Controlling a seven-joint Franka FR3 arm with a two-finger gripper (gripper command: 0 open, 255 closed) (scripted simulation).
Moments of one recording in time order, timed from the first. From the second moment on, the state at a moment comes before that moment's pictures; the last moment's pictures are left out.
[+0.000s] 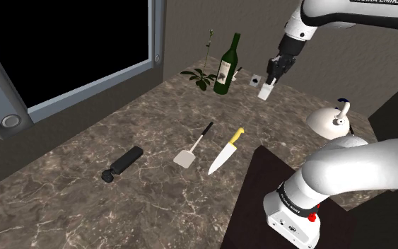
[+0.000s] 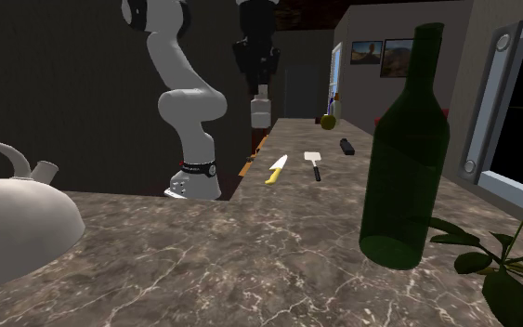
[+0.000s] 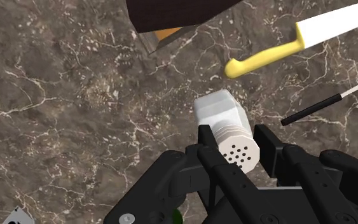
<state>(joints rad) -0.15 -0.67 -0.20 -2.39 -0.11 1.73 -0.13</state>
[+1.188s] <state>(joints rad) 0.02 -0.60 0.18 -2.34 0.11 1.76 0.30</state>
